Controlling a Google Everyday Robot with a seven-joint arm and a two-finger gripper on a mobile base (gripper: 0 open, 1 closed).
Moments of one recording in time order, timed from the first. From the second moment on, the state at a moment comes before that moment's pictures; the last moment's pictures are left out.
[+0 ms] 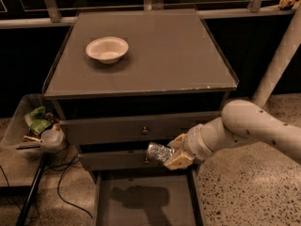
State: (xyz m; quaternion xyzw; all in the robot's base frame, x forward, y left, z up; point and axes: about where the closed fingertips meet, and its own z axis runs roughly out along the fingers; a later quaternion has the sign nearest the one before) arm 0.480 -0.085 0.652 -0.57 0.74 0.24 0.27
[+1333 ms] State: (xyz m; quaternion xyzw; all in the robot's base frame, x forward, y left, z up) arm 0.467 -0.083 0.558 -0.57 0.73 0.17 0.34
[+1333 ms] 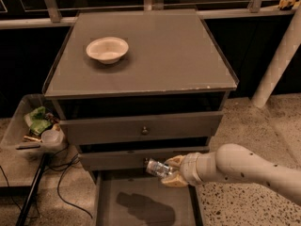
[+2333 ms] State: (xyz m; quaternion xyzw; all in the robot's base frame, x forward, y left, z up) arm 0.482 -0.064 0.405 -0.53 0.76 0.20 0.30
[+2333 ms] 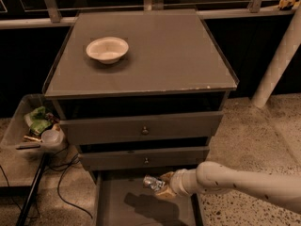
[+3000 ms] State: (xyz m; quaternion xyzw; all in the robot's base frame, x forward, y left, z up) arm 0.500 -0.080 0.337 -0.52 0.77 0.21 0.31
